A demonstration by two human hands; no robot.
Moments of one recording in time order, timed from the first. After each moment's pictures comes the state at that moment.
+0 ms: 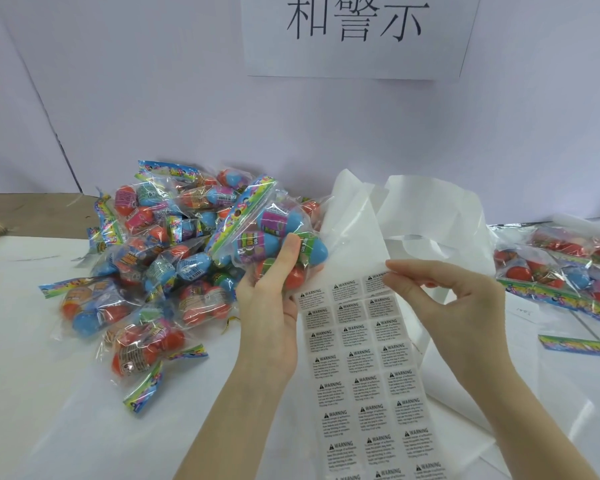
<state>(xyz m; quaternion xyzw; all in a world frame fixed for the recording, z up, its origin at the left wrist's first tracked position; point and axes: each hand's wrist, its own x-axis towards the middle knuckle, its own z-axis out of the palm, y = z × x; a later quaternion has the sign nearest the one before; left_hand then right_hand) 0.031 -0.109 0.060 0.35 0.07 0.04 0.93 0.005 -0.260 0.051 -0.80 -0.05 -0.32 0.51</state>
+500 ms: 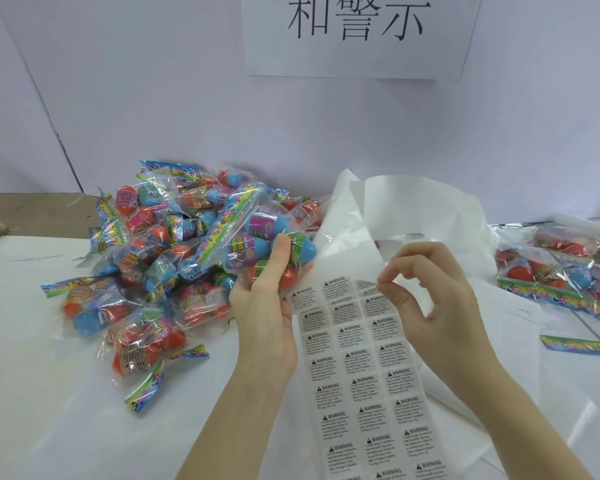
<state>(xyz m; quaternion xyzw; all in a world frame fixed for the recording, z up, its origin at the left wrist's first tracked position) 0.035 -0.110 0.059 0.33 0.11 0.08 0.93 0.011 -0.256 0.041 -0.84 -0.14 -0.33 0.40</state>
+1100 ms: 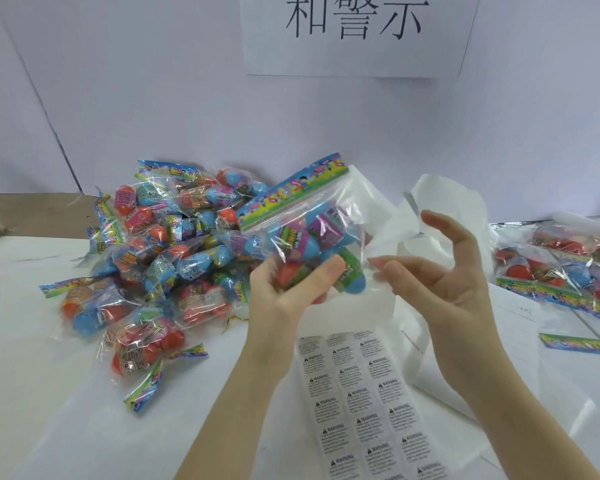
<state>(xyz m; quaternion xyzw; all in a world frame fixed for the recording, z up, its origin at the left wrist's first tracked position) 0.027 -0.106 0.057 0.56 -0.09 0.08 0.82 0.001 -0.248 0.056 -0.64 -0.12 -0.20 0.73</state>
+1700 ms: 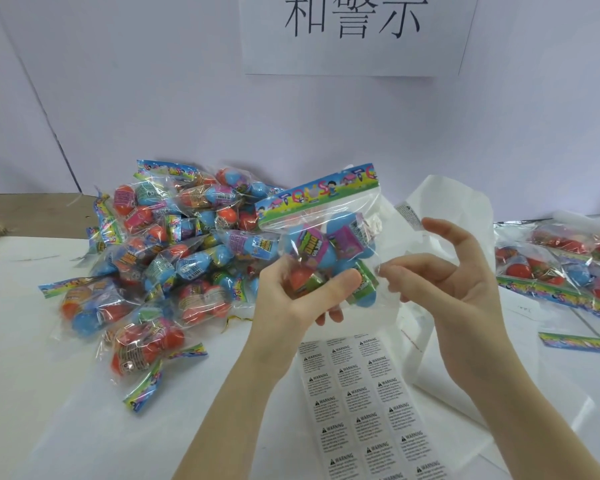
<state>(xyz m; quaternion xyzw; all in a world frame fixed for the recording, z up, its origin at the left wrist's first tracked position) 0.027 -0.101 0.054 0.61 -0.16 0.02 0.78 -0.001 -0.252 0.063 -0.62 -0.09 -0.18 0.76</state>
